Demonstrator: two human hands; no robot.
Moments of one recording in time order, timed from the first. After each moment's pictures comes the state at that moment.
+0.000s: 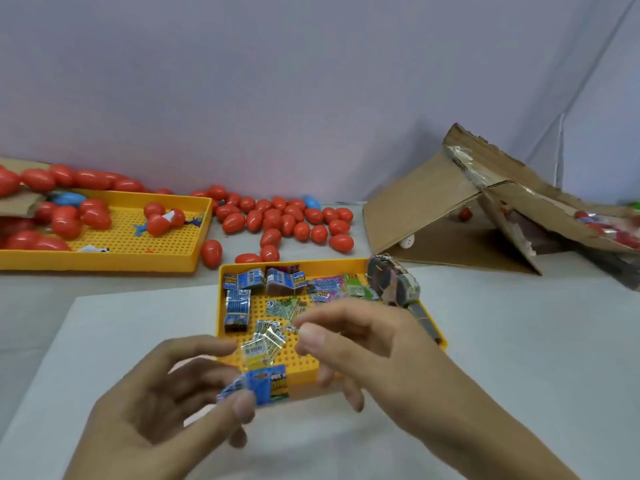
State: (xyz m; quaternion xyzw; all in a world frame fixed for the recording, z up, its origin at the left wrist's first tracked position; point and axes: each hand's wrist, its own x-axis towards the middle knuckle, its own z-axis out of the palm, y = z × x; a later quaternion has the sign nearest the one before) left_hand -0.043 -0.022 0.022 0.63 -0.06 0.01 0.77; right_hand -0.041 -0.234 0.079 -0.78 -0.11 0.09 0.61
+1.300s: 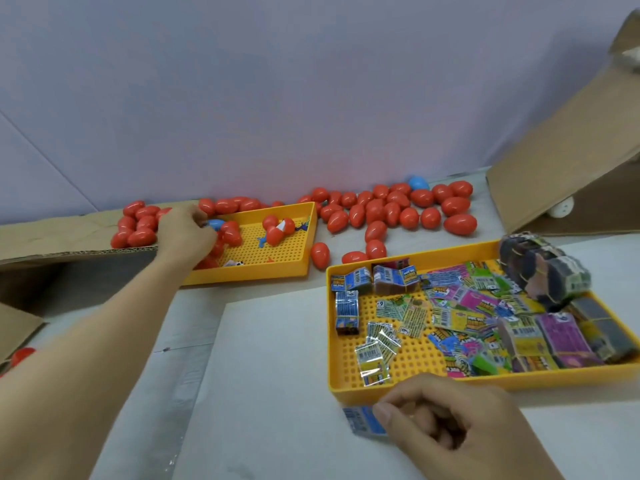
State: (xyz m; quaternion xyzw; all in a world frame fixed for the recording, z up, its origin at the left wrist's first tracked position) left_hand 0.170 0.138 0.047 0.93 0.18 0.24 0.21; right_hand -0.045 -0.204 0.004 -0.79 -0.17 0.00 0.59
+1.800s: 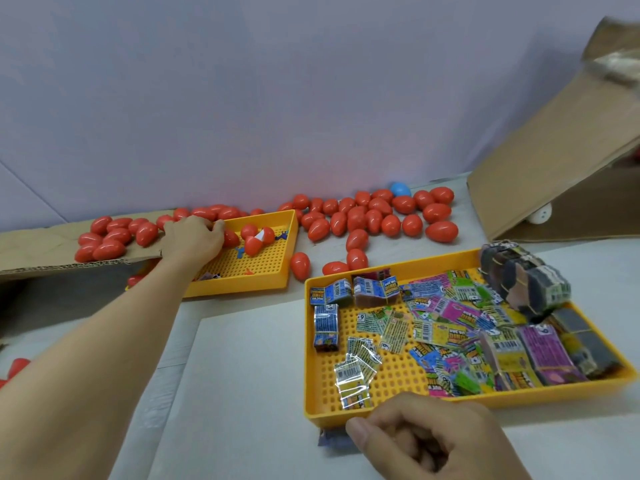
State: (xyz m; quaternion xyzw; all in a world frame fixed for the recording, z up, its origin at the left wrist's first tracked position) left_hand 0.207 0.114 0.035 0.98 0.17 0.13 0.03; right_hand -0.039 -0.201 0.004 -0.75 -0.11 0.05 0.65
